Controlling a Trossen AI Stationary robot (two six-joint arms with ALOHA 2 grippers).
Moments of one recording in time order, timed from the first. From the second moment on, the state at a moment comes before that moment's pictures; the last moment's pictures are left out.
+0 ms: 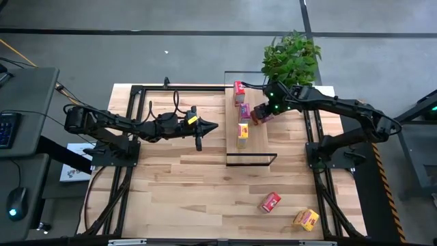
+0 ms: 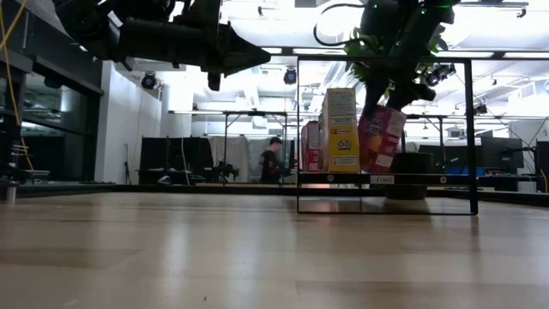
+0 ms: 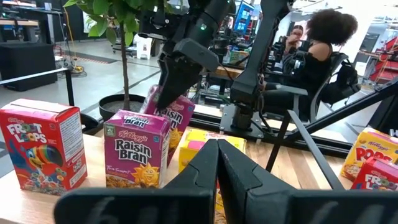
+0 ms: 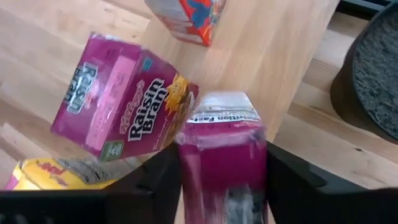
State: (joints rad) left arm 0.10 1.41 0.58 0.82 -0.08 -0.13; right arm -0.48 1.30 1.06 -0.79 0.06 0.63
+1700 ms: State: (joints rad) left arm 0.10 1.41 0.58 0.82 -0.08 -0.13; right arm -0.48 1.08 0.70 -0.58 0.25 0.39
